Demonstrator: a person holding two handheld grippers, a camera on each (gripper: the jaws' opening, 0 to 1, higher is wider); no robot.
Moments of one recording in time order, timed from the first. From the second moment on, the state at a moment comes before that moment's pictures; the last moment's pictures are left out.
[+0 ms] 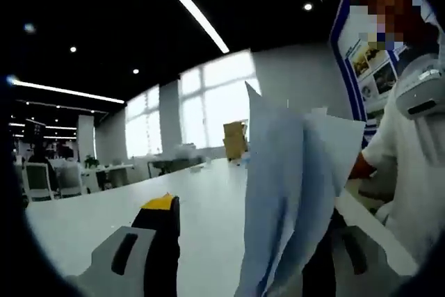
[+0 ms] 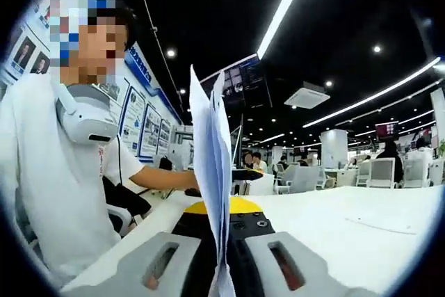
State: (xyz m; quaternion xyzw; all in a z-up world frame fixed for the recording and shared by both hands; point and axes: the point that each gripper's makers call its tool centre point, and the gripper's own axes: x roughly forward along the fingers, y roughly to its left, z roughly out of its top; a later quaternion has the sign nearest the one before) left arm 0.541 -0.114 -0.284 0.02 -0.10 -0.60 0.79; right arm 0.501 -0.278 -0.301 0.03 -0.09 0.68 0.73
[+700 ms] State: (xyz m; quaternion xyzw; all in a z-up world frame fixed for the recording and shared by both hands) left arm 0.559 -0.047 -0.291 0.06 -0.07 -0.40 0.91; right arm 0.555 -0.210 -0.302 0.00 -0.07 0.52 0.85
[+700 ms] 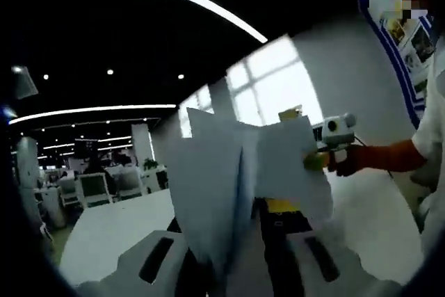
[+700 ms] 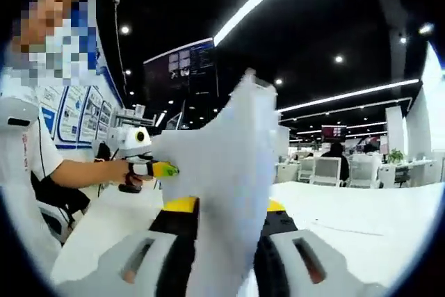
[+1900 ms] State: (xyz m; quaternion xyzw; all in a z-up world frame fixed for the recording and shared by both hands) left arm 0.565 -0.073 -0.280 0.07 -0.07 -0.37 0.92; right arm 0.559 -0.218 -0.297 -0.01 -0.09 0.49 0.87
